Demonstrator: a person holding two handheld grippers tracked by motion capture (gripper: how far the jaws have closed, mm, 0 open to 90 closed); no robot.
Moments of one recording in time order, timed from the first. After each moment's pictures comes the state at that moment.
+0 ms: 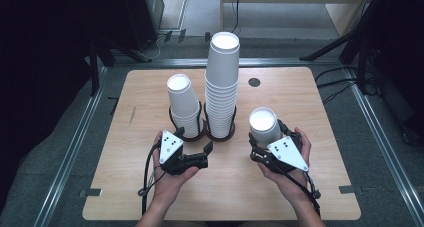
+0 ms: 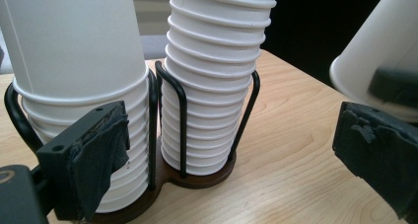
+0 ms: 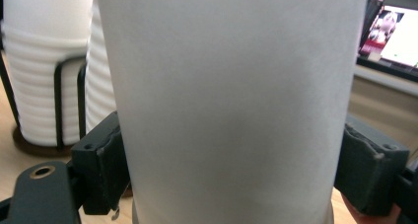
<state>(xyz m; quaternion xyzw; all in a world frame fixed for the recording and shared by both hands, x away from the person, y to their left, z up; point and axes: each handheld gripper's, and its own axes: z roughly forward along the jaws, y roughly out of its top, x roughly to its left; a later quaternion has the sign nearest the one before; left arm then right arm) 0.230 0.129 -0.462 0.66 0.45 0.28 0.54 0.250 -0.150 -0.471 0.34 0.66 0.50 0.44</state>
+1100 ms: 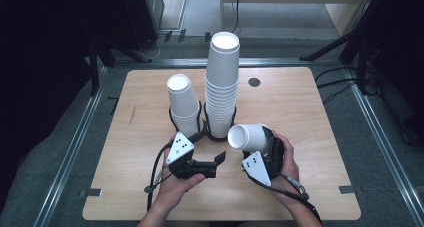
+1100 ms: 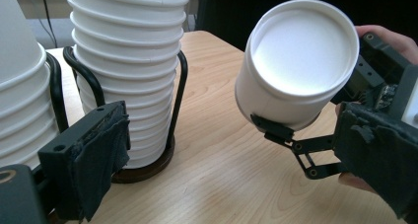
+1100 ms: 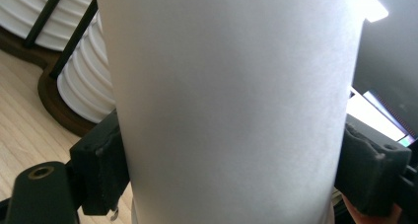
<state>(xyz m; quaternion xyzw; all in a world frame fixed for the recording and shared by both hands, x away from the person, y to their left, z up) 0.227 0.111 -0.460 0.70 0.39 0.19 0.56 0.247 -0.121 -0.515 0.19 0.72 0.36 0.57</state>
